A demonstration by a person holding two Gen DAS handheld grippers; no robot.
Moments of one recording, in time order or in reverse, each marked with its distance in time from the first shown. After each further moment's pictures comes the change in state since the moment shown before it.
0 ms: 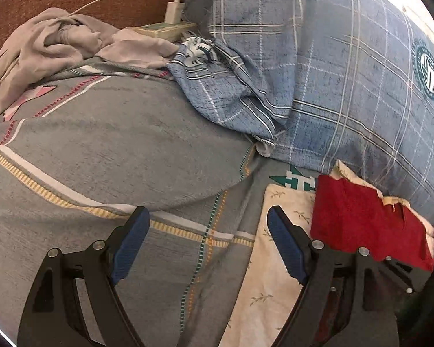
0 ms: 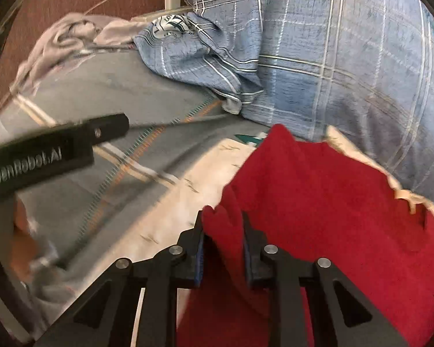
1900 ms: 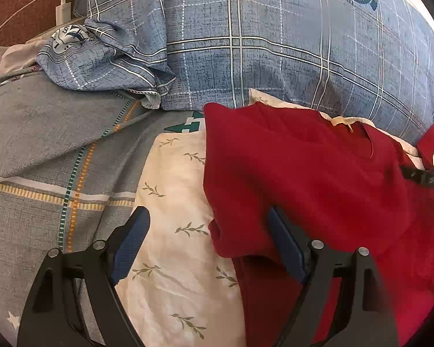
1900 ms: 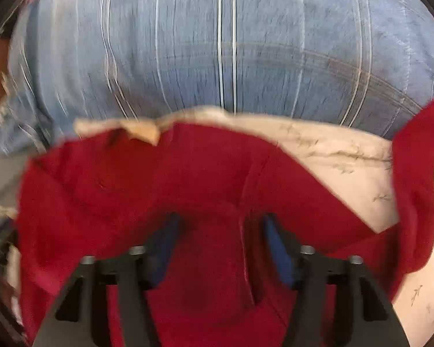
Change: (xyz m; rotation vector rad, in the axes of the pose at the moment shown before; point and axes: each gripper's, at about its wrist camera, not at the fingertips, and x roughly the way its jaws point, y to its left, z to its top) left arm 0.023 -0.106 -0.055 0.297 0.091 -0.178; right arm -0.060 -0.264 -0.089 0.462 0.083 -0.330
